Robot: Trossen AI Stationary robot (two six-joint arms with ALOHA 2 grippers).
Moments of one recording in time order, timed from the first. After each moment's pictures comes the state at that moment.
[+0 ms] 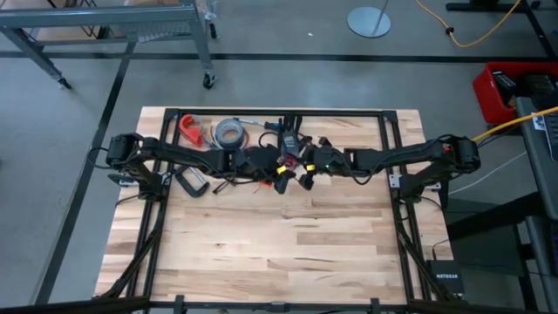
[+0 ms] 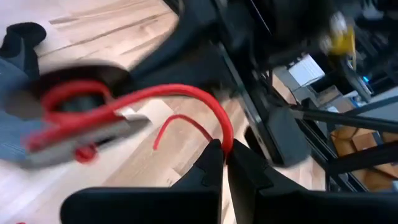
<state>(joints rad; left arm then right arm) 0.01 1.65 1.11 0.10 -0.11 -0.76 -0.08 1.44 0.82 -0.03 0.31 0.22</state>
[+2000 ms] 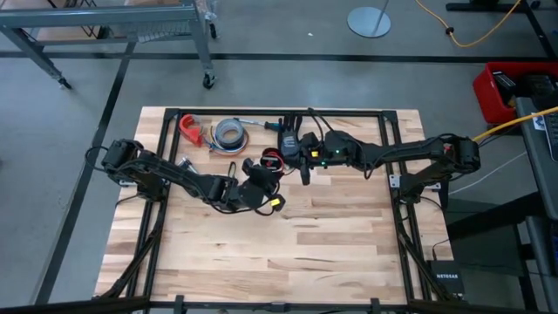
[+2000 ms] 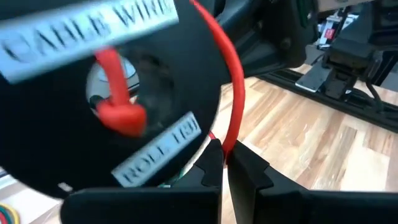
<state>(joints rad) -0.25 1.65 1.10 0.05 -0.88 -0.46 -0.16 1.43 0.82 0.42 -0.14 0.39</state>
